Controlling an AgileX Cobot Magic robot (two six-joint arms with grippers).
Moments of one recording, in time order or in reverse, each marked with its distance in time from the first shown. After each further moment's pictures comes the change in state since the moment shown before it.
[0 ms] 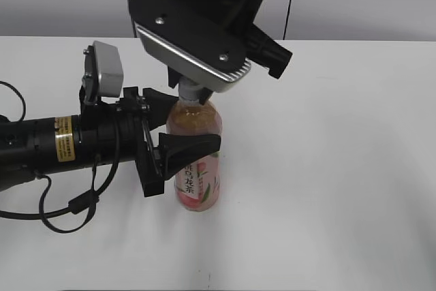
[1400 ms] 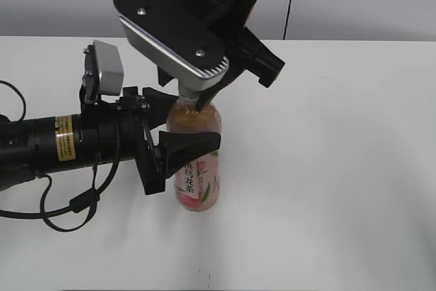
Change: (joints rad) left arm 0.000 0.000 -0.001 -0.008 0.004 -0.007; right arm 0.001 0.000 0.000 0.025 -0.002 0.124
